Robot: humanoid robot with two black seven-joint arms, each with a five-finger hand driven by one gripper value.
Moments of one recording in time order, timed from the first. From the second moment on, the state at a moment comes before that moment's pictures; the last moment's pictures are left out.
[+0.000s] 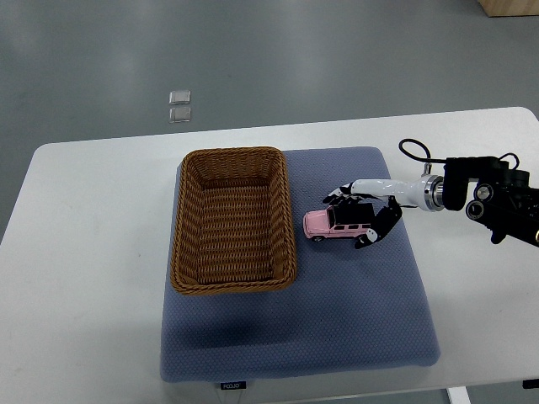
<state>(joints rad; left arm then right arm) -0.10 0.00 -0.08 -0.27 0.12 -0.03 -0.04 0.91 -0.51 0.19 1.04 -1.16 0.29 0.16</state>
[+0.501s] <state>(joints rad) -0.10 0.00 -0.09 -0.27 0.12 -0.03 -0.04 0.89 -0.50 0.16 1.03 -1.23 0.21 0.20</state>
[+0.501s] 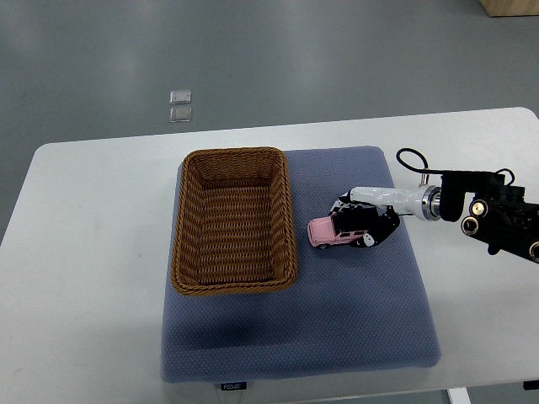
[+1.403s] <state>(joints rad) -0.10 0.00 -0.09 -0.27 0.12 -0.03 -0.04 1.15 -0.53 0.17 1.05 -1.13 0.27 0.22</state>
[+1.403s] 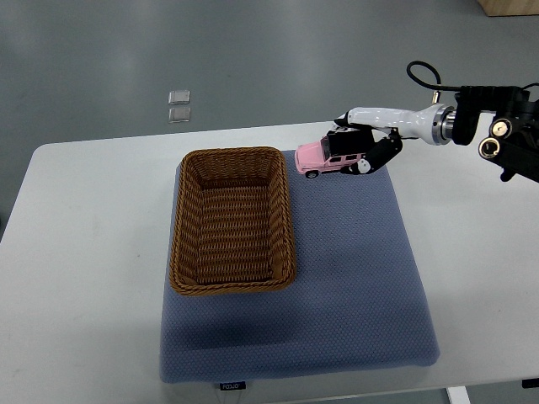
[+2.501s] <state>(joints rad) -0.10 0.00 -0.08 -0.28 0.12 -0.03 -0.04 1.10 -0.02 0.11 0.70 -1.12 0.15 0.25</state>
